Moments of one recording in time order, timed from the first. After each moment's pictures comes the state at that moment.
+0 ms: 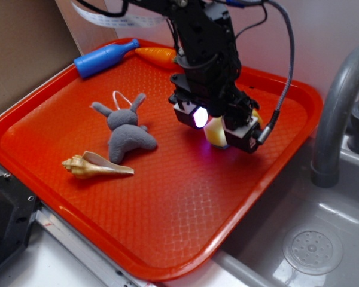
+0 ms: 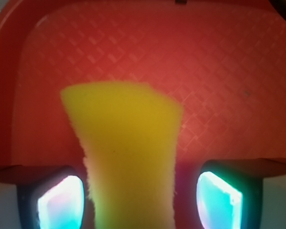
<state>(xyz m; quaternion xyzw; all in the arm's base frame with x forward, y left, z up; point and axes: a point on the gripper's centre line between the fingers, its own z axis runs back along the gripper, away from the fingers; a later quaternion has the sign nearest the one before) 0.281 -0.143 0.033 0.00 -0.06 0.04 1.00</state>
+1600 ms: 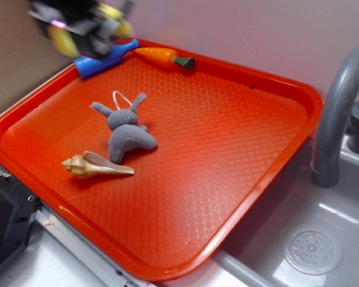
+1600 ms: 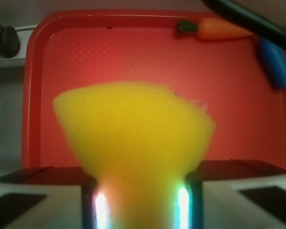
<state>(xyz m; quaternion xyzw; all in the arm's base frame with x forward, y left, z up) 0.173 -0.073 0.208 0.01 -0.08 0.05 1.00</state>
